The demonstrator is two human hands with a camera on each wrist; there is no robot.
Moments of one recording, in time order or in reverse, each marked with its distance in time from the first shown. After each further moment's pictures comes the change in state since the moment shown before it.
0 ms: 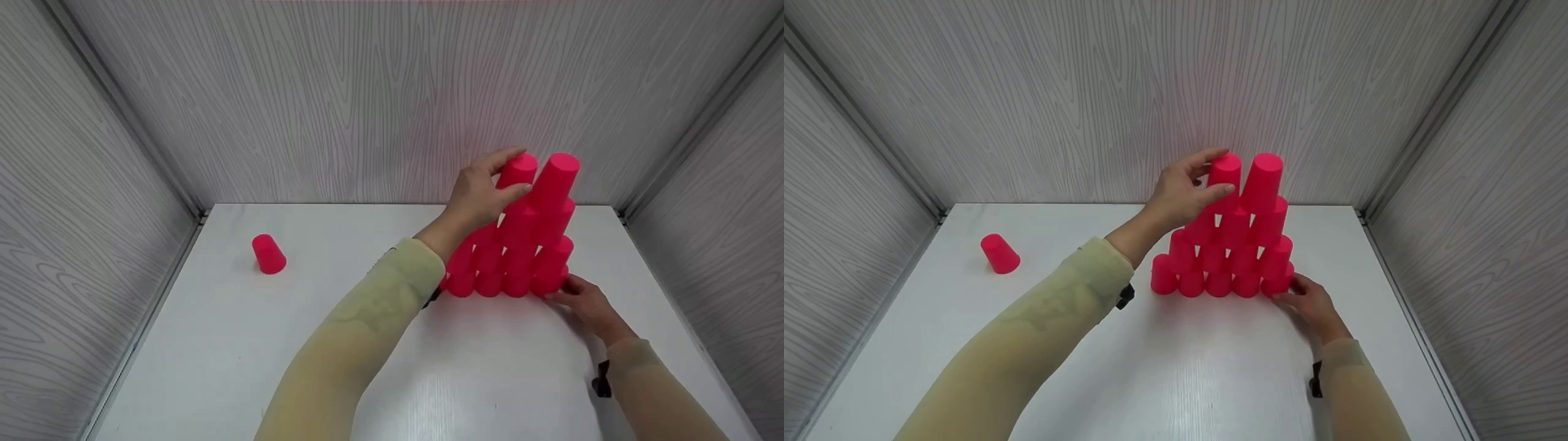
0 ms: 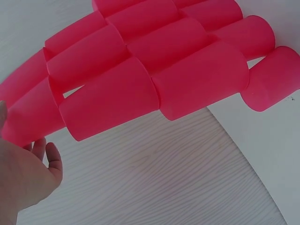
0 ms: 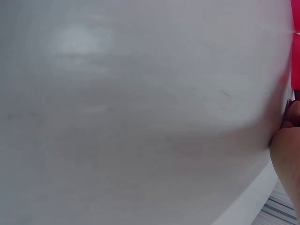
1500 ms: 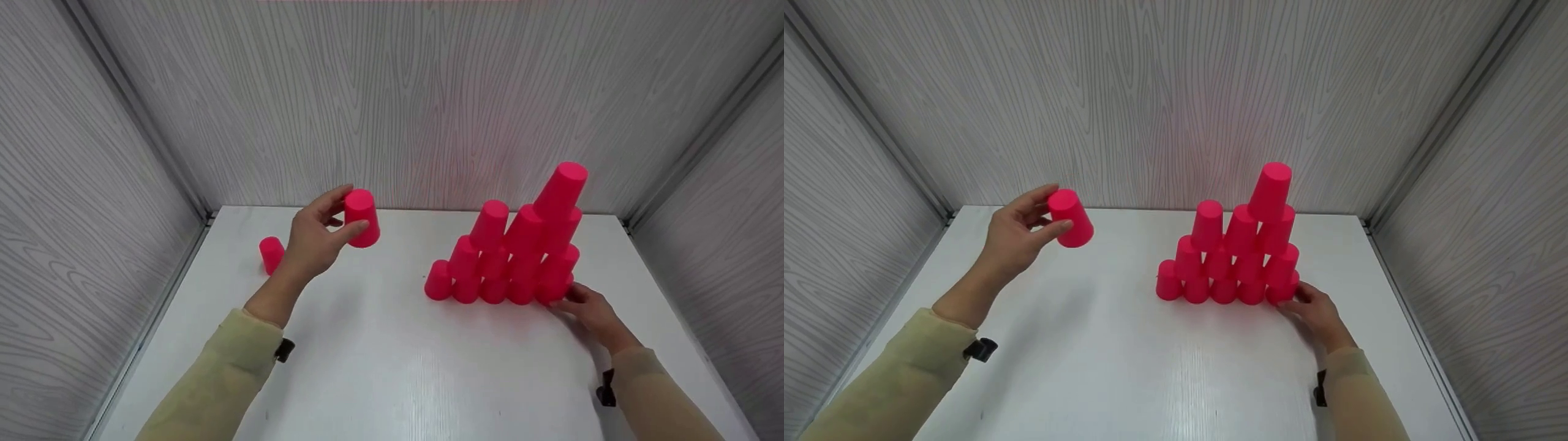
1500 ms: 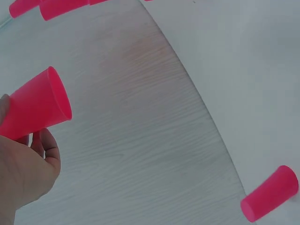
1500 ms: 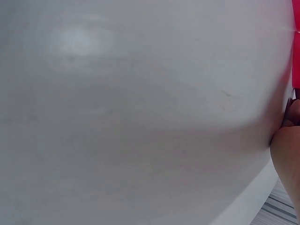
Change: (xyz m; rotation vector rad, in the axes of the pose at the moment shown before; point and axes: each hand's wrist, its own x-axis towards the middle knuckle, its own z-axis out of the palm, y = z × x) left_hand -0.129 -0.071 -0.179 0.069 0.246 -0.023; right_hand 0.000 0.008 -0.012 0.010 0.004 0.015
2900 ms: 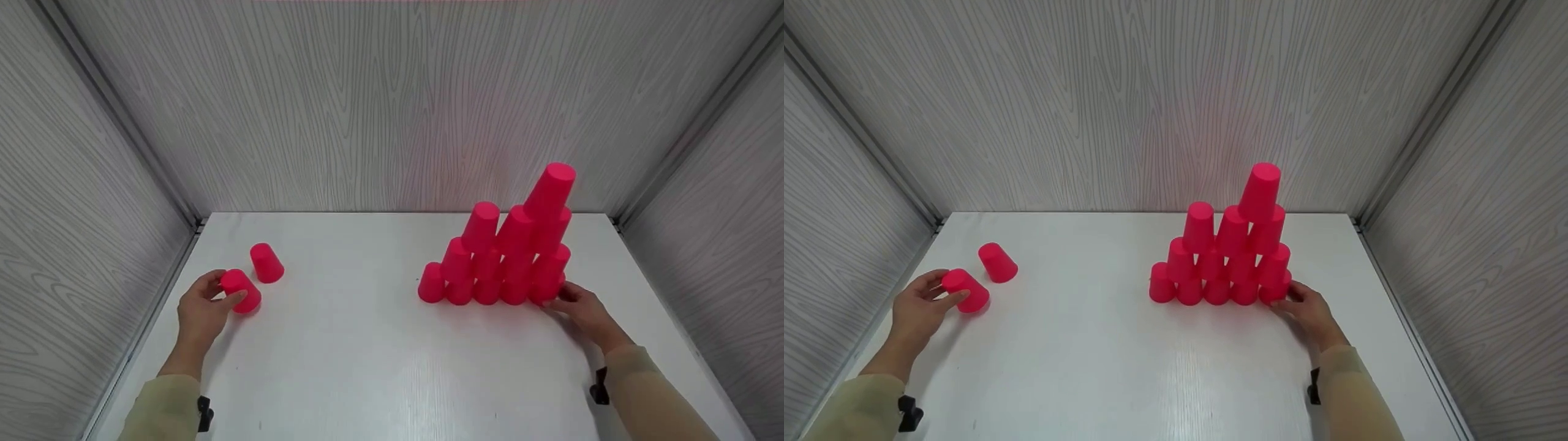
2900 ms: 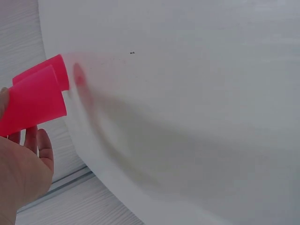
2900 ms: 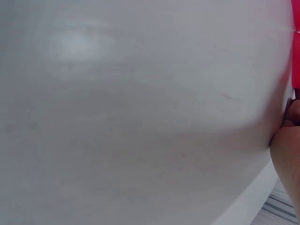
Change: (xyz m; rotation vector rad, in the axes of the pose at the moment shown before) left_hand -0.104 -0.175 -0.130 0.227 0.241 -0.590; right_hand 0.000 0.006 0.007 -0.016 0.016 -0.026
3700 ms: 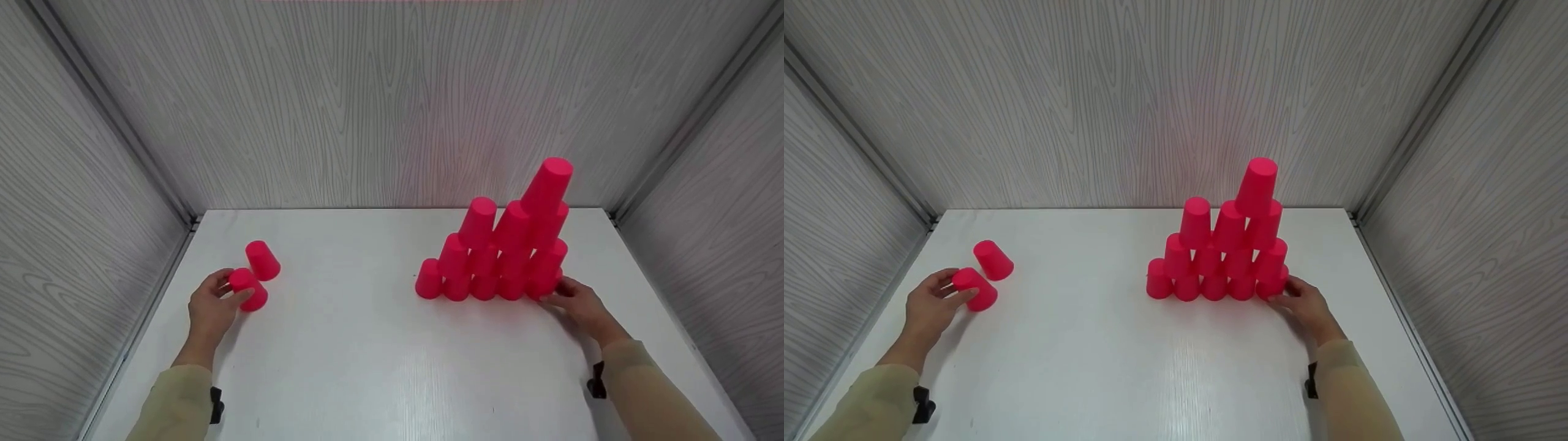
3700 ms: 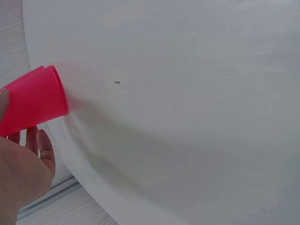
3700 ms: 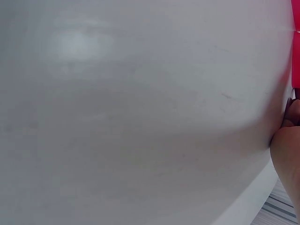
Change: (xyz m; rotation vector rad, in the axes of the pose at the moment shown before) left_hand 0.008 -0.007 0.019 -0.042 -0.051 -0.025; right_hand -0.002 -0.001 0.001 0.015 0.008 -0.004
